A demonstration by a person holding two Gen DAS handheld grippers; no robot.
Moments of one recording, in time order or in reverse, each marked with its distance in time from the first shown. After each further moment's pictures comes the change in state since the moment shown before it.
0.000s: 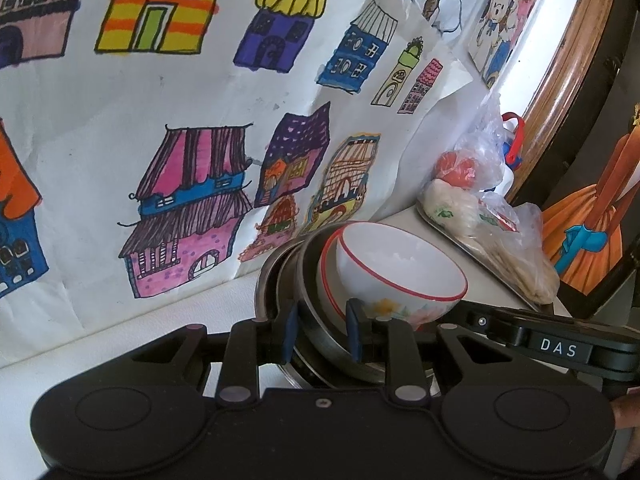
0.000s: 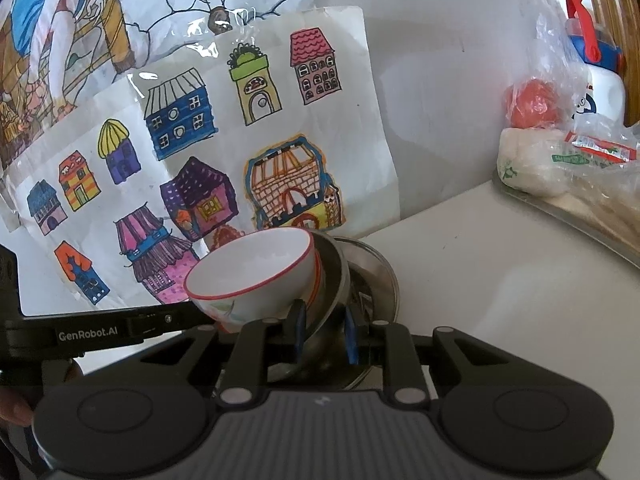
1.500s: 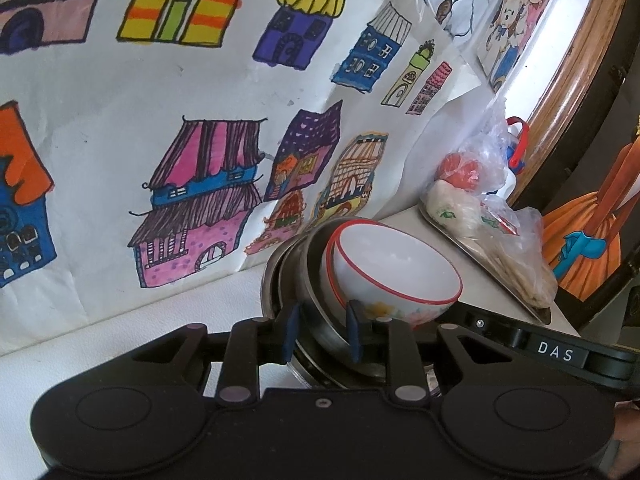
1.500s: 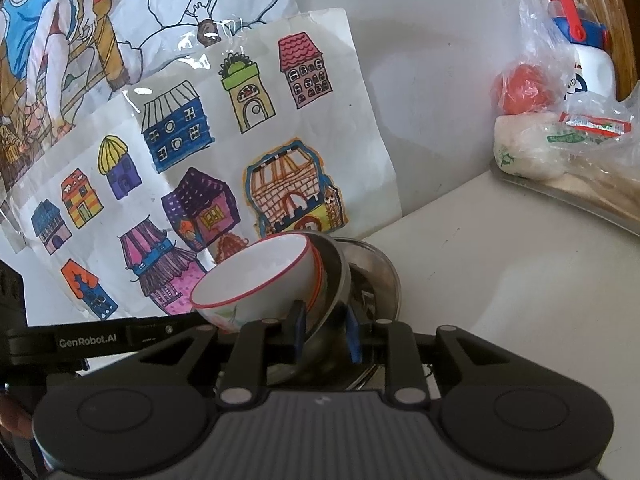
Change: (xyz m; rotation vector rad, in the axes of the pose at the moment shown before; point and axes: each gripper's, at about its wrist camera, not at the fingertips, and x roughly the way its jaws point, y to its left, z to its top) left arm -0.005 0.004 -0.002 -0.037 0.011 -0.003; right arm -0.001 -0.002 -0.006 0.066 -0.040 0.028
